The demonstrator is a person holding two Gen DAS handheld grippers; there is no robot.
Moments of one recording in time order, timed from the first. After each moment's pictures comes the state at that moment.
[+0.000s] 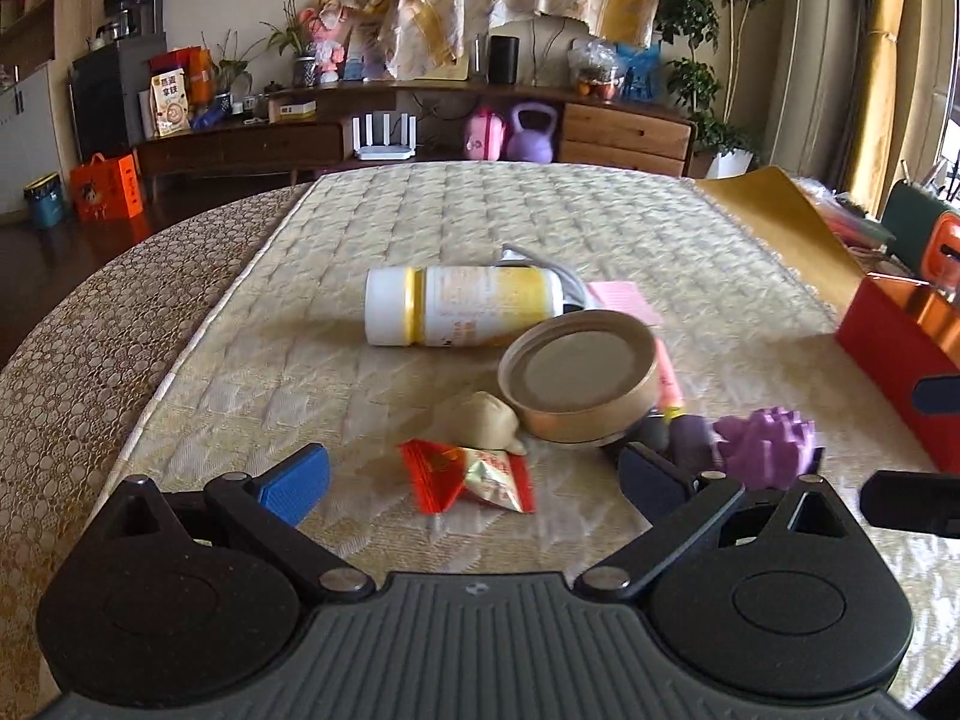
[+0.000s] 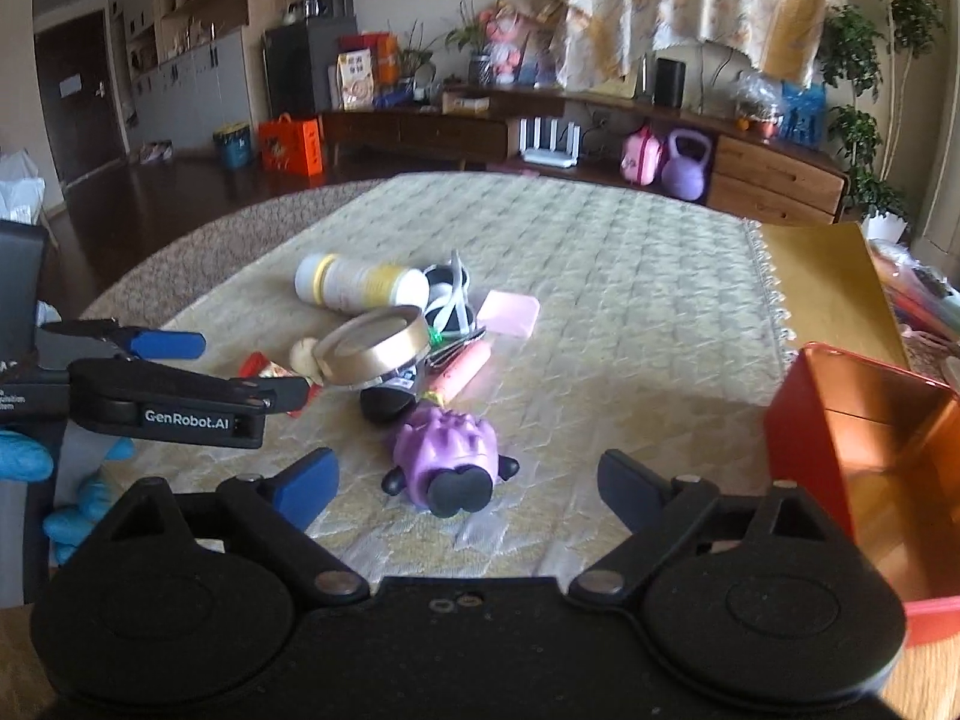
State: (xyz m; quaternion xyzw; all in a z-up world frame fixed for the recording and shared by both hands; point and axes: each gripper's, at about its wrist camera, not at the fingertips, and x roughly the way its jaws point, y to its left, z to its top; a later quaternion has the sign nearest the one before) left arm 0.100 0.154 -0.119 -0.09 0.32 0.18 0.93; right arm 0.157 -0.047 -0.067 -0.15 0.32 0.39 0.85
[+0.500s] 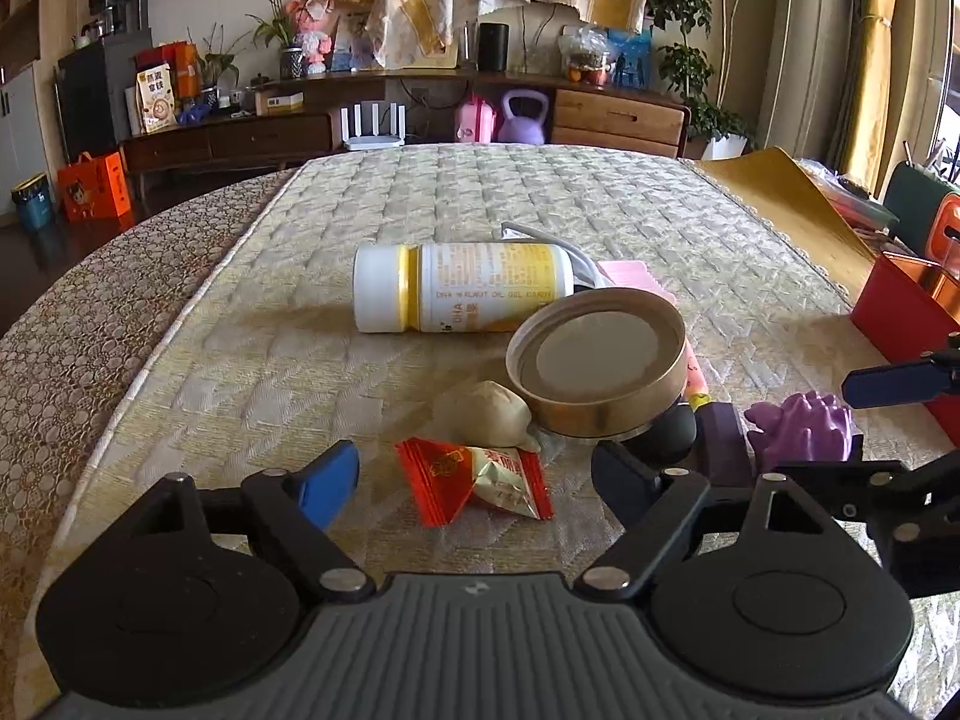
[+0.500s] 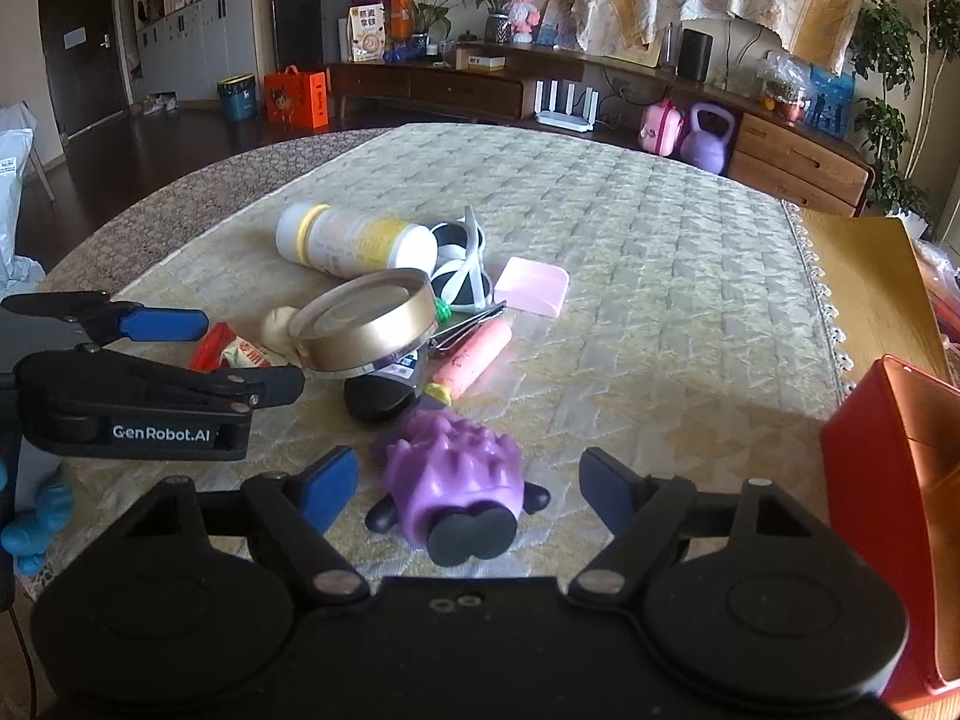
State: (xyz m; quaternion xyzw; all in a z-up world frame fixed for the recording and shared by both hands) left arm 0.116 0.163 -0.137 -0.08 0.33 0.16 0.92; right arm 0.181 -0.009 -0.096 -0.18 0.34 0.40 0.84
